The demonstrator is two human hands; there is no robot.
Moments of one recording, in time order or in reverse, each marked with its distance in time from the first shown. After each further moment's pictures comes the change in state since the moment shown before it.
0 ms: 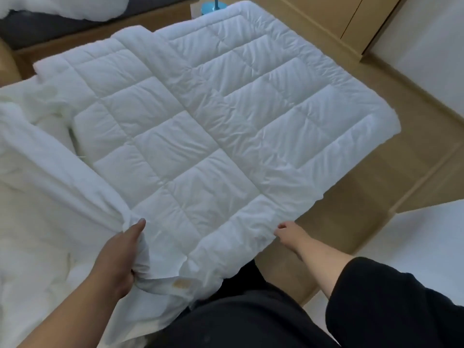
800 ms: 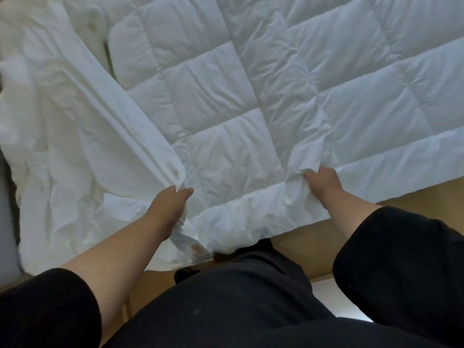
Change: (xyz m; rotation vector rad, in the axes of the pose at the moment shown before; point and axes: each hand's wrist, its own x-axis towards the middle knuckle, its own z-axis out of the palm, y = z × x) left_hand 0.060 -0.007 0.130 0.328 0.214 -0.195; right_hand 0.174 -0.078 -0.078 0.005 0.009 -0.110
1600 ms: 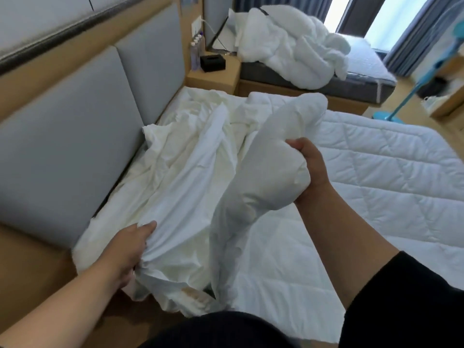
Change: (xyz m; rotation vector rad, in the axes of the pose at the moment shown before) left_hand -0.071 -0.235 -0.335 -0.808 0.193 0.158; right_hand -0.429 -0.292 0.206 0.754 -0.795 -0.551
